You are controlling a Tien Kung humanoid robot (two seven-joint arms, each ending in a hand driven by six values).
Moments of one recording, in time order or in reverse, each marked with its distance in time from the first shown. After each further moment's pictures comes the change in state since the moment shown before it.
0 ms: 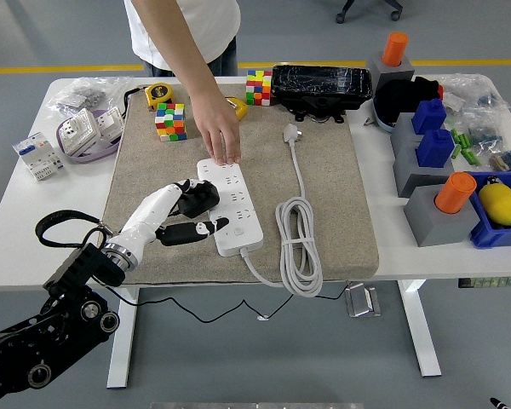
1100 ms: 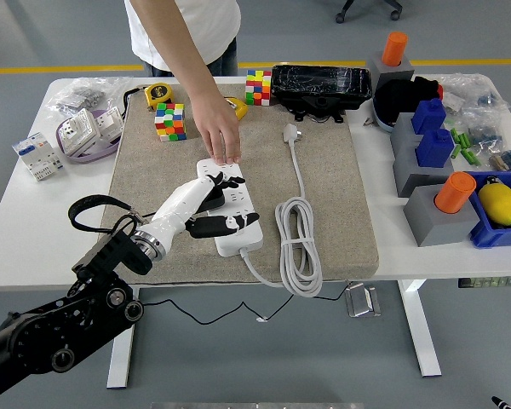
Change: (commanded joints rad) left arm -0.096 -0.048 0.081 0.028 -0.023 -0.011 -0.002; right arm 0.001 -0.002 0.004 -0.001 0.003 -0.002 0.004
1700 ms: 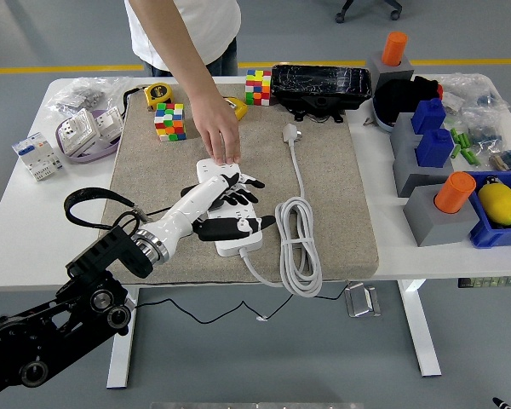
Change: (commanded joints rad) left arm 0.031 0.058 -0.032 -0.258 -0.079 -0.171 0.142; right arm -0.001 -0.002 -0.003 0.000 -0.002 0.001 -0.001
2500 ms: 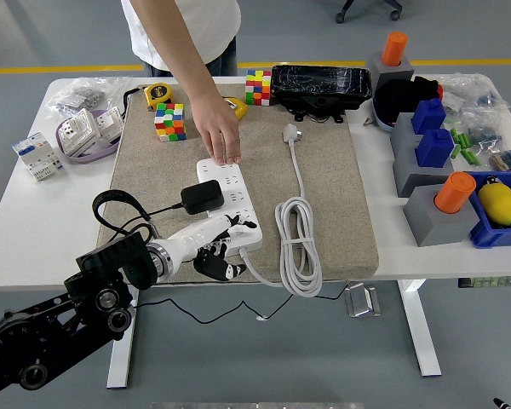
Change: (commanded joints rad) left arm -0.019 -0.015 0.015 0.046 0.035 -0.214 0.218; right arm -0.002 -0.001 -0.001 0.000 0.000 0.000 0.000
